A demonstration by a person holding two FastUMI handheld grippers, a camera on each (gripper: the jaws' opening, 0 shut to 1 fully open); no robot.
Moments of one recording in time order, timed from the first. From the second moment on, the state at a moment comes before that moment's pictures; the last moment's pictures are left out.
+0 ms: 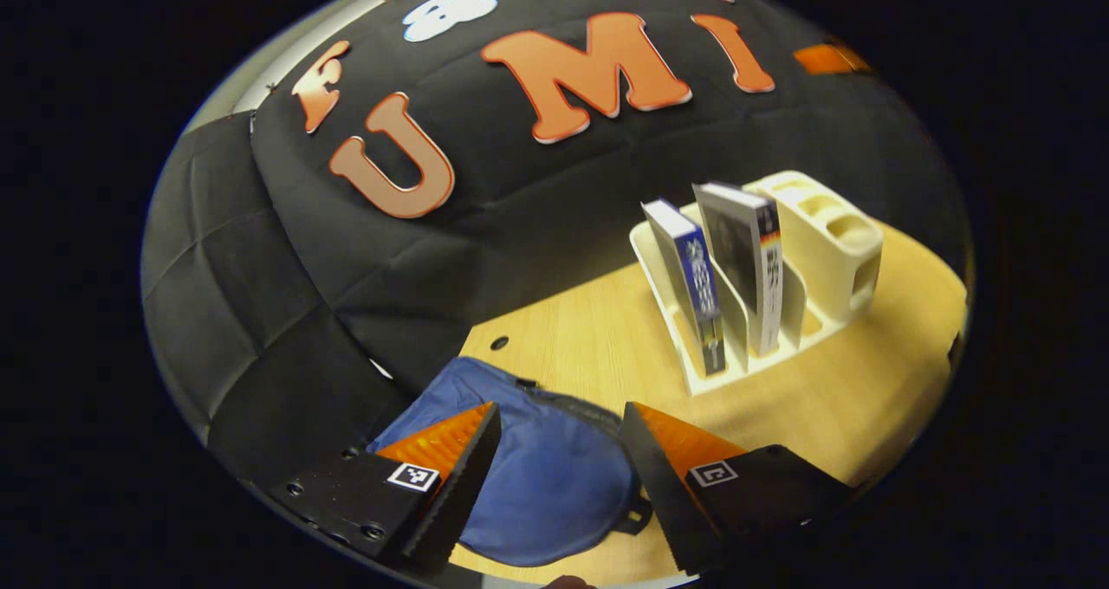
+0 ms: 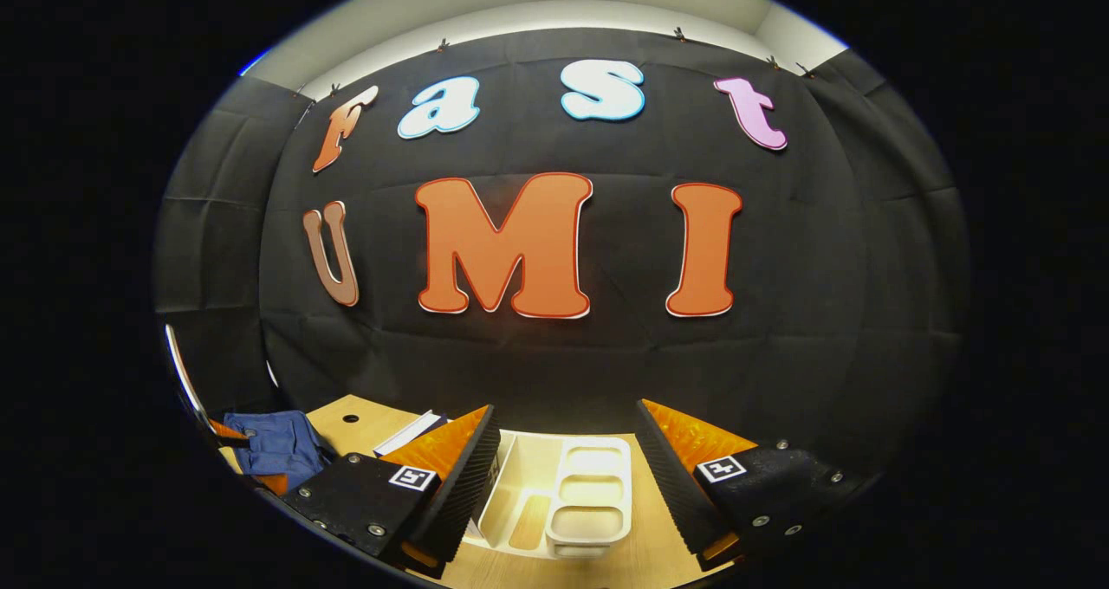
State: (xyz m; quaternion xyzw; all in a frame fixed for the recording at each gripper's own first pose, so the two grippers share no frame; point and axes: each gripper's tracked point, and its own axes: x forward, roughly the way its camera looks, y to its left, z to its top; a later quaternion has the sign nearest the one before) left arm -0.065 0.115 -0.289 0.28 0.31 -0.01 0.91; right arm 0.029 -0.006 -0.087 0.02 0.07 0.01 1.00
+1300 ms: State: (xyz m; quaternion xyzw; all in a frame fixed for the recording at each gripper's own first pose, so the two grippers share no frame) left arm -0.115 0.163 -0.425 0.46 0.42 0.03 0.78; right arm 0.021 -0.050 -0.114 0.01 0.10 -0.06 0.99
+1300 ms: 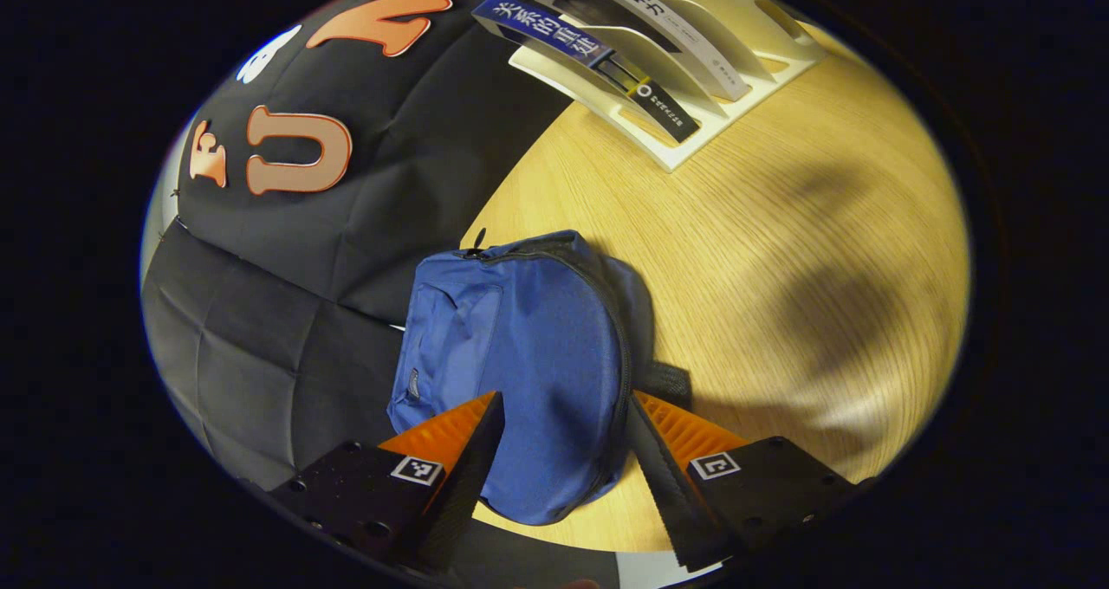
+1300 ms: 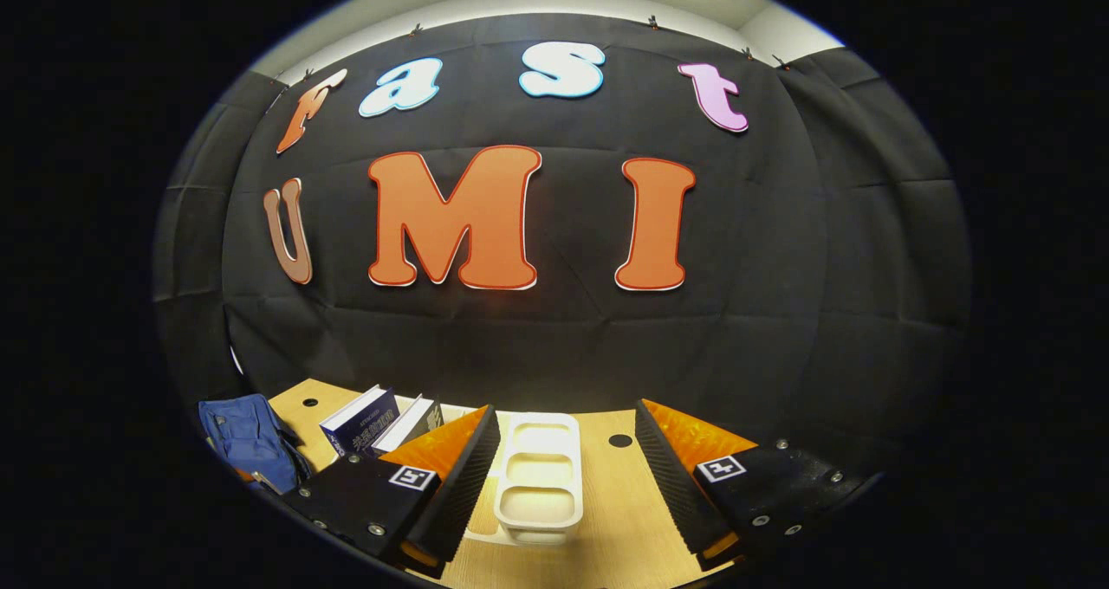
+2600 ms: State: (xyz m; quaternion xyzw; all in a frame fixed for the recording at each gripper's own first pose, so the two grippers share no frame) left arm -0.064 0.200 -0.336 0.27 0.47 0.00 0.84; right arm 0.024 -0.012 -0.129 0.02 0.13 0.01 0.99
